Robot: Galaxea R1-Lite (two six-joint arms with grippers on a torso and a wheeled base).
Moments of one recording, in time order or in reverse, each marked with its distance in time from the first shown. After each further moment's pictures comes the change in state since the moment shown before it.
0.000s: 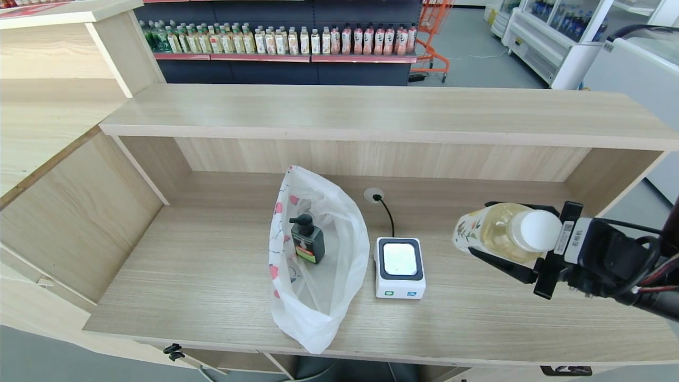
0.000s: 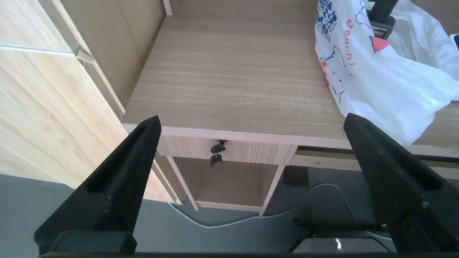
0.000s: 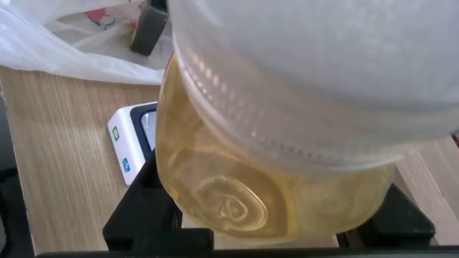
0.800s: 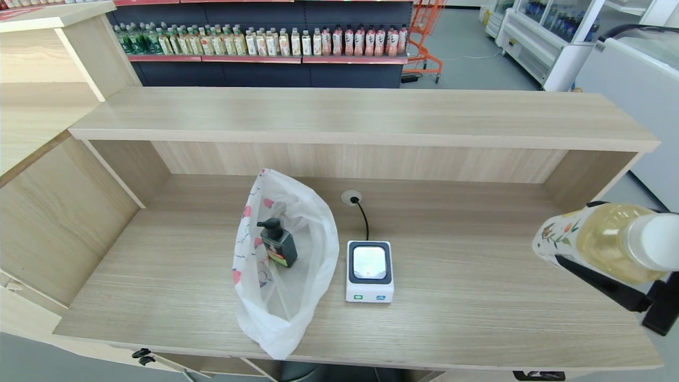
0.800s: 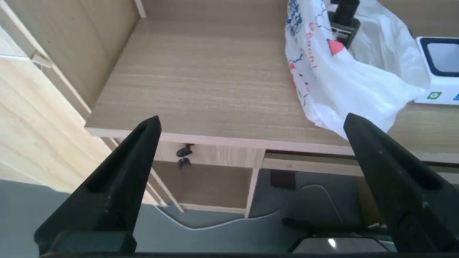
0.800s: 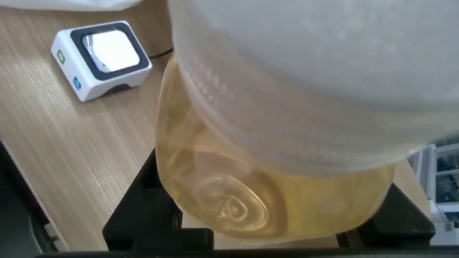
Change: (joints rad) left arm 0.000 0.000 0.000 0.001 0.000 0.000; right arm 0.034 -0.443 -0.004 0.420 -0.306 0.002
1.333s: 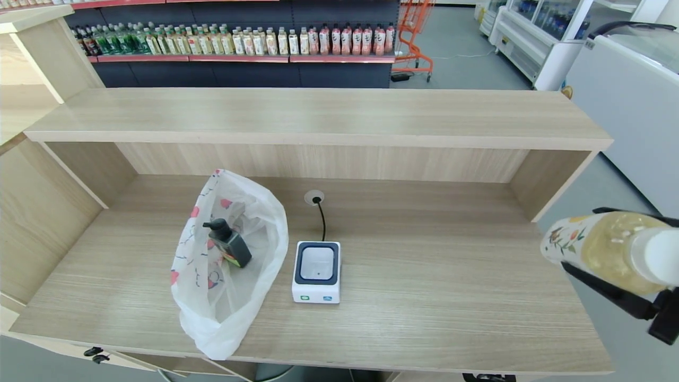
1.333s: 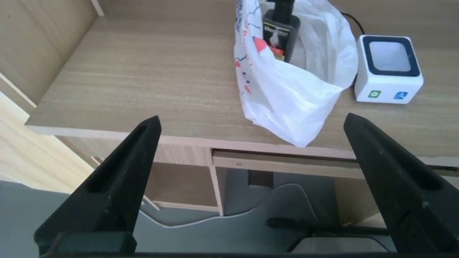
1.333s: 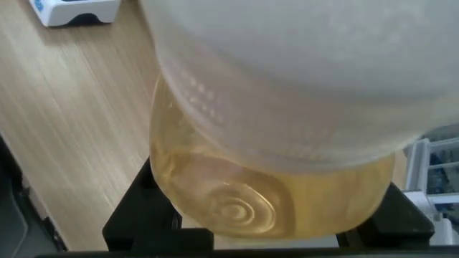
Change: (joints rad) left arm 0.000 0.000 0.000 0.000 0.000 -0.005; right arm 0.003 -0.047 0.018 0.039 -0.006 -0.033
